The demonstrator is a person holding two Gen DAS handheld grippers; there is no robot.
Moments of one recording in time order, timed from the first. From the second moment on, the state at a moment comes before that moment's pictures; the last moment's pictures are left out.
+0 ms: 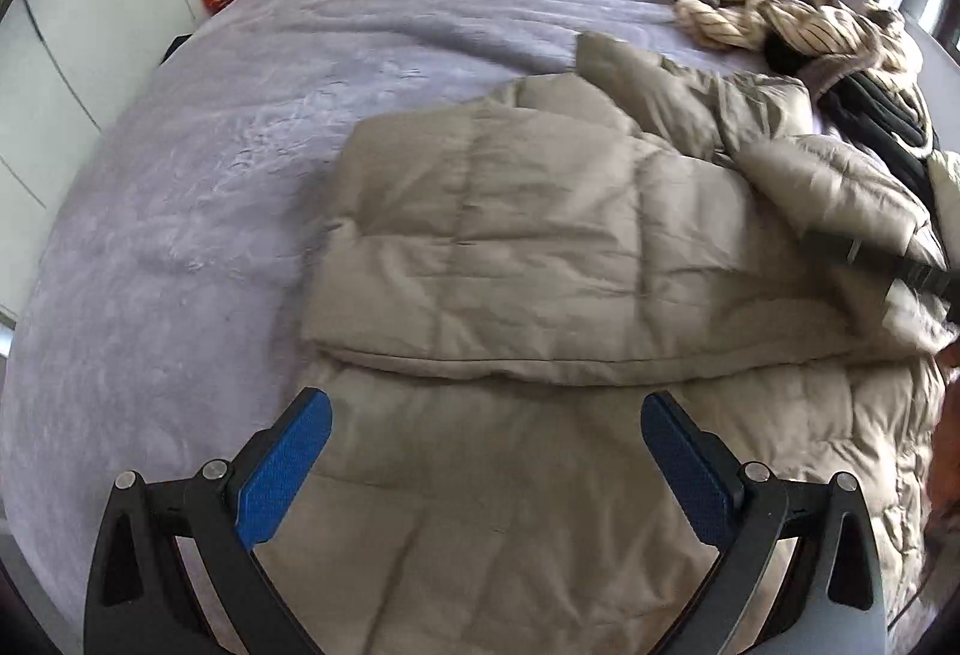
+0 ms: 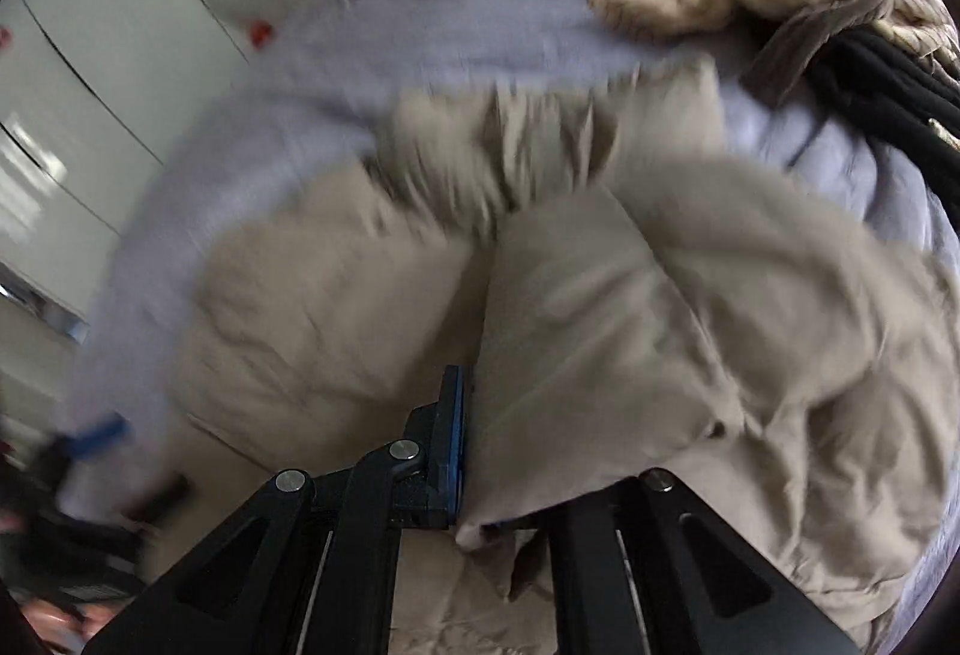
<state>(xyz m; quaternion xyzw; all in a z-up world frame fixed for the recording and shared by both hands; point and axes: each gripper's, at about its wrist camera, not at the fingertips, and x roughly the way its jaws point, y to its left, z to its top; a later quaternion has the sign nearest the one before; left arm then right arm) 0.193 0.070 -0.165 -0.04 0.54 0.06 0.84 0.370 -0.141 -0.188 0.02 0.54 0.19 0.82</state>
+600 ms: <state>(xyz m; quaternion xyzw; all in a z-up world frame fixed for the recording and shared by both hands) 0.225 0.103 -0.158 -0.11 0.51 0.06 0.85 0.351 -0.280 -0.185 0.39 0.49 0.04 0.78</state>
